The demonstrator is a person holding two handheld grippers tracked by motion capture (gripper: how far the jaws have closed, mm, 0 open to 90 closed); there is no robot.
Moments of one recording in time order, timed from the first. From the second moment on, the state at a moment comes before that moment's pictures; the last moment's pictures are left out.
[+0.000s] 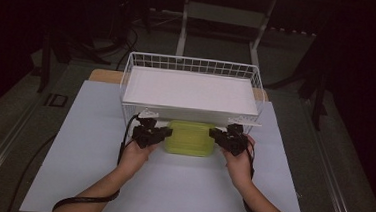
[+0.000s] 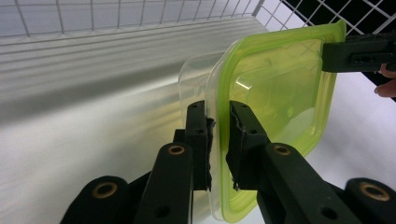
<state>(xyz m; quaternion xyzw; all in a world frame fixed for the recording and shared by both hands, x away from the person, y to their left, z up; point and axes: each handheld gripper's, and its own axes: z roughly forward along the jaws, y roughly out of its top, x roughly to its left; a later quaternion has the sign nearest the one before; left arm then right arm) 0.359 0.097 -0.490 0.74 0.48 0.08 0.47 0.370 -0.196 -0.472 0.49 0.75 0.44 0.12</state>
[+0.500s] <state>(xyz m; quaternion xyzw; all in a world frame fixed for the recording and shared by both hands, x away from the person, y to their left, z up) 0.363 0.096 -0.503 0.74 0.44 0.14 0.49 0.377 -0.189 -0.482 0.47 0.74 0.45 0.18</state>
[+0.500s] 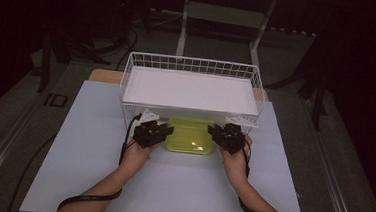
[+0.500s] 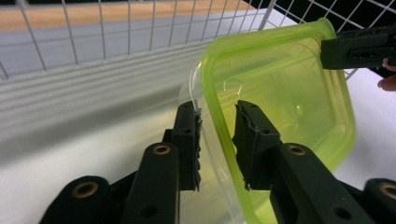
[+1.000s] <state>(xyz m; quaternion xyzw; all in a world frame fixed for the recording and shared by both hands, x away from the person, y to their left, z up) 0.371 0.091 -0.516 0.73 0.45 0.17 0.48 0.378 -0.172 -0.498 0.46 0.74 0.43 0.25</state>
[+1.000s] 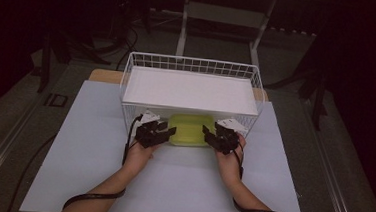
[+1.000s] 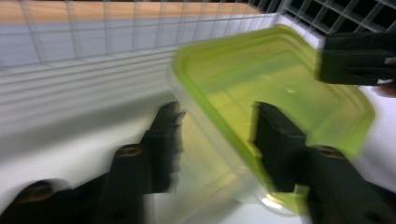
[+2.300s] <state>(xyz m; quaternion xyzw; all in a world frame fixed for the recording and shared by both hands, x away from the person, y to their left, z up) 0.266 0.113 -0.478 0.75 0.37 0.14 0.53 0.314 -0.164 -0.485 0.41 0.77 0.44 0.20</state>
